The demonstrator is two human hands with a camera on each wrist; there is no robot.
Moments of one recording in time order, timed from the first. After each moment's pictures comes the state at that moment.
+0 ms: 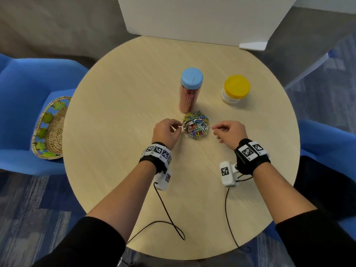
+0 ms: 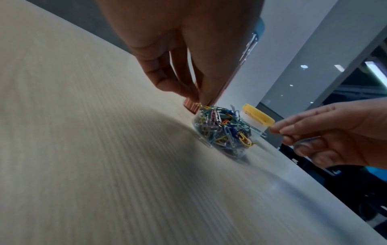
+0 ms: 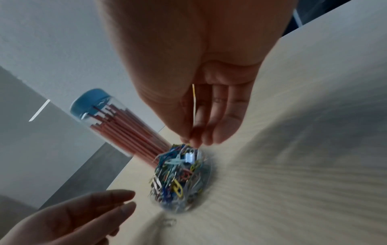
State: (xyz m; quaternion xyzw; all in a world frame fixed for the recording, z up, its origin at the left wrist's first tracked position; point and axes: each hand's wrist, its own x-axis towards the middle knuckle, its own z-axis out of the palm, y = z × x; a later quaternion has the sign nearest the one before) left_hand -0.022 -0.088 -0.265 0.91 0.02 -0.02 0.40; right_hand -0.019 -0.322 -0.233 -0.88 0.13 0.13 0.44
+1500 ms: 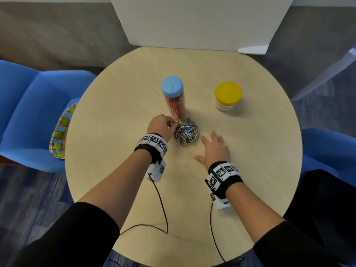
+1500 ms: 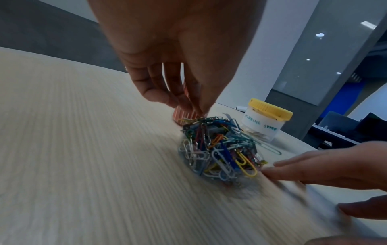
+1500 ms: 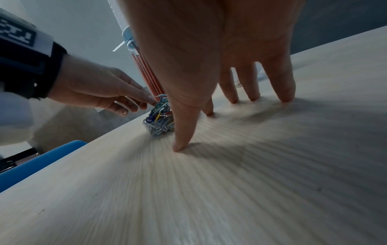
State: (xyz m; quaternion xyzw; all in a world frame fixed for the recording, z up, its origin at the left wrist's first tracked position) left_hand 0.019 -0.130 -0.237 0.96 0.07 -0.07 0.25; right_hand -0.034 -0.328 -0.268 -0.97 -0.03 0.25 0.08
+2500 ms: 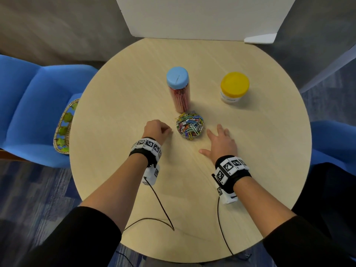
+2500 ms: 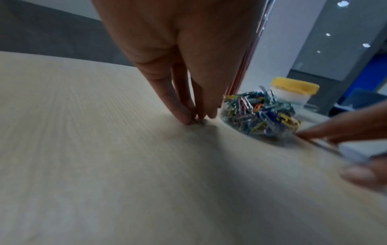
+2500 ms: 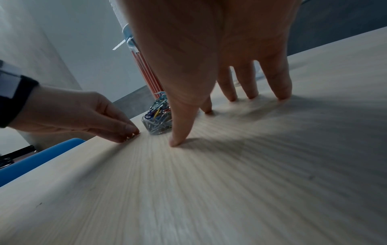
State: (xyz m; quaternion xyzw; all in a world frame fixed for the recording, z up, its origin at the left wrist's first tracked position) left_hand -0.010 -0.097 -0.257 0.95 0.11 -0.13 0.25; right_hand -0.036 -0.328 -0.272 -0.97 -0.04 0.24 0.06
